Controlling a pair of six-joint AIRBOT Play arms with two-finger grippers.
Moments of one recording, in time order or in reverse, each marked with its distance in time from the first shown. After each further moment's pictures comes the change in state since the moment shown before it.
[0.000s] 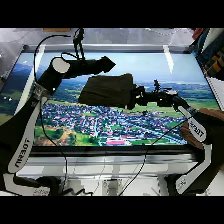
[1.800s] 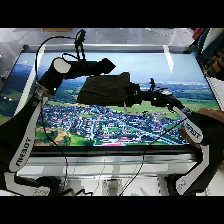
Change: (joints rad) left arm 0.000 -0.013 0.000 0.000 -0.018 0.000; right arm 0.107 -0.001 0.000 0.121 -0.128 -0.089
